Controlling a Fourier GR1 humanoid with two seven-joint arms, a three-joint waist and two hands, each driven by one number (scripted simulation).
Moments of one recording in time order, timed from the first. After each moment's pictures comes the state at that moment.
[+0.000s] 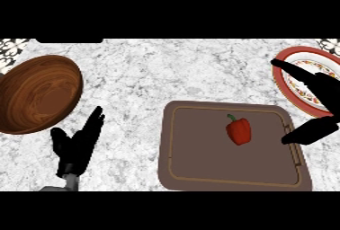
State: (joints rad) left arm 0.01 0.18 -0.14 -1.47 0.18 0.11 0.17; right arm -0.38 -0.79 0.25 -1.63 0.10 0.24 0.26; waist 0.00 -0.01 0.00
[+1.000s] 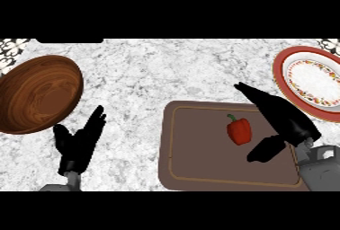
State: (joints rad) left arm -0.01 0.15 -0.11 -1.46 0.15 0.09 0.19; right arm -0.33 -0.53 0.35 -1.70 0.36 0.30 0.48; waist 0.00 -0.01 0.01
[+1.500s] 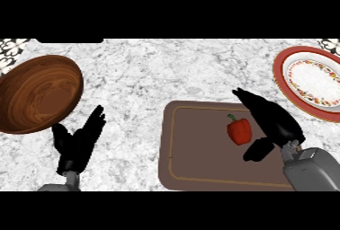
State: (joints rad) left arm -0.01 0.15 -0.09 -1.46 0.14 0.07 0.21; right arm -0.30 -0.46 0.37 -1.61 0.55 0.29 0.45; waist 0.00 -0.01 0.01
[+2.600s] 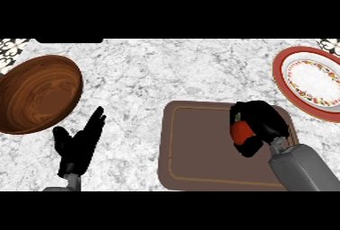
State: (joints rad) left arm 0.01 0.11 -0.08 -1.48 0.10 0.06 0.21; right arm -0.32 -0.39 0.36 -1.45 0.81 0.27 0.23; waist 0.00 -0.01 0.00
